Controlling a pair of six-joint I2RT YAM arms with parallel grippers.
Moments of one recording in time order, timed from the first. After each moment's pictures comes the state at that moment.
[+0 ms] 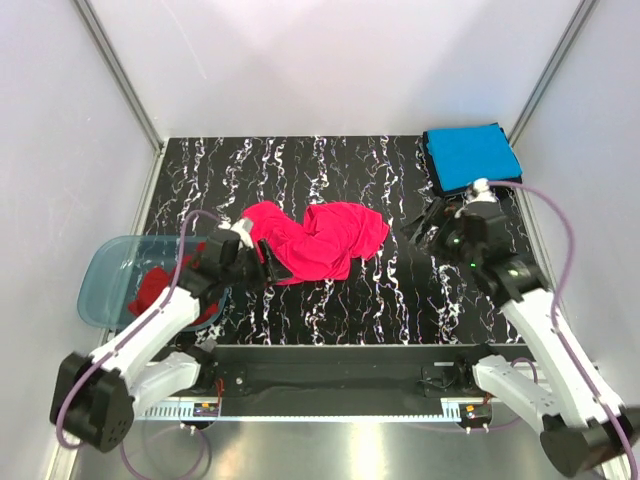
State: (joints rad) left arm -0.41 1.00 0.57 -0.27 0.34 -0.79; right arm 0.35 0.86 1.00 -0.65 -0.02 0.75
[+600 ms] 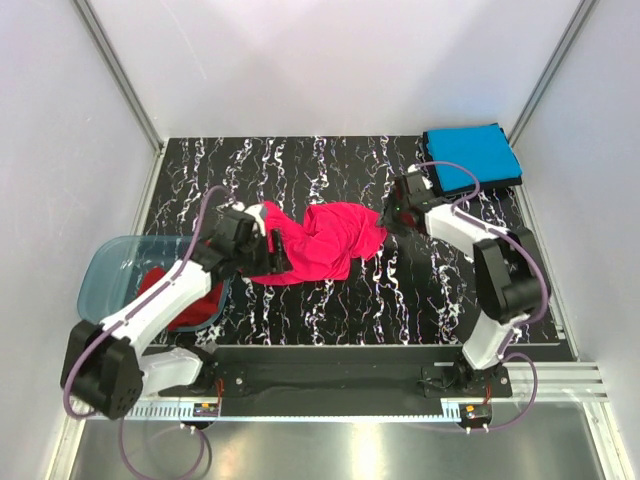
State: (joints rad) left arm -0.45 1.14 0.77 -0.48 0.18 -0.55; right arm 0.35 1.73 1.12 -0.27 0.02 0.70
